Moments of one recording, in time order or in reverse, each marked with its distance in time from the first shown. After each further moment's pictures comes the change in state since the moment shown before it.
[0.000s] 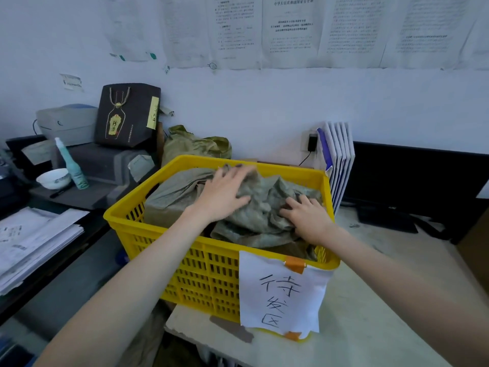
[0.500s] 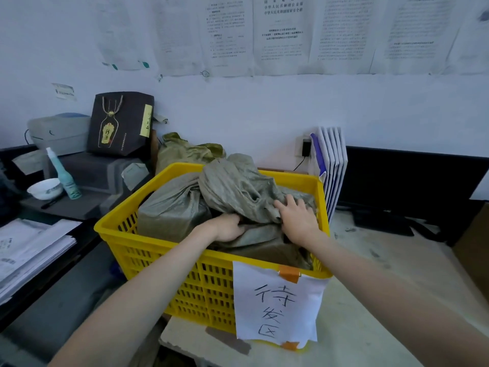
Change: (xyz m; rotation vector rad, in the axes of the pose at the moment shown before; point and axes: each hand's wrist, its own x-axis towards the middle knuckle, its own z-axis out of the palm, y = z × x) left_hand 0.014 -0.006 0.055 -0.116 -0.486 -0.197; right_hand 0.024 -0.009 0.006 0.262 0.032 0.300
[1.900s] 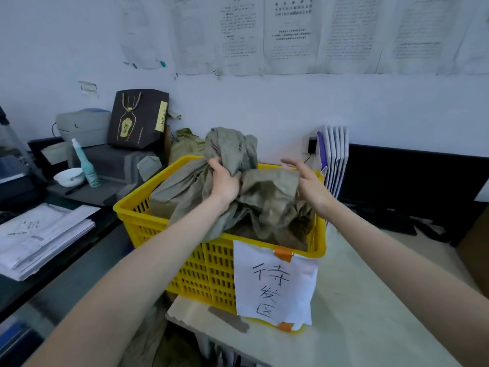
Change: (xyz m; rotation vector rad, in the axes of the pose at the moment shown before) left_hand -0.028 0.042 -0.031 -0.940 0.795 -0.067; right_hand -0.023 0.018 -0.070 1.314 0.020 -0.029
